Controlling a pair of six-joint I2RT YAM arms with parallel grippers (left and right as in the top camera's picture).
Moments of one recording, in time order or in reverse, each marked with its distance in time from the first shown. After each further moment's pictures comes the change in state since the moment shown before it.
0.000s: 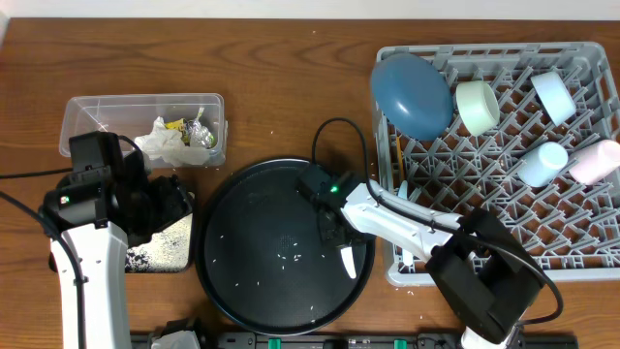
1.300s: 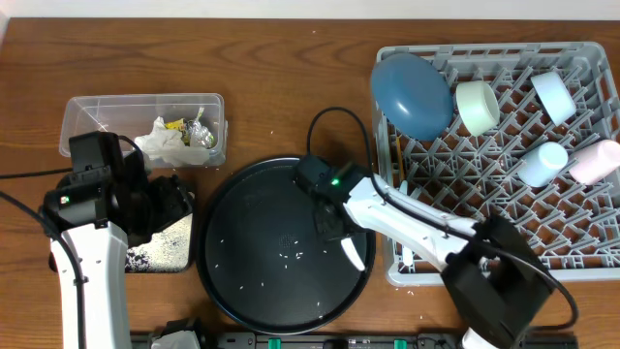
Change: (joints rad) left arm 0.000 0.000 0.000 0.000 0.000 0.000; right arm -0.001 -0.051 0.073 -0.047 0.003 -0.037
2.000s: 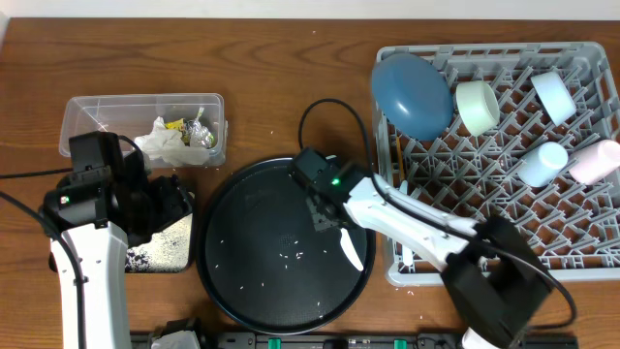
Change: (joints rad) left arm 0.000 0.000 0.000 0.000 0.000 0.000; right arm 0.000 0.030 0.002 0.145 0.095 -0.089
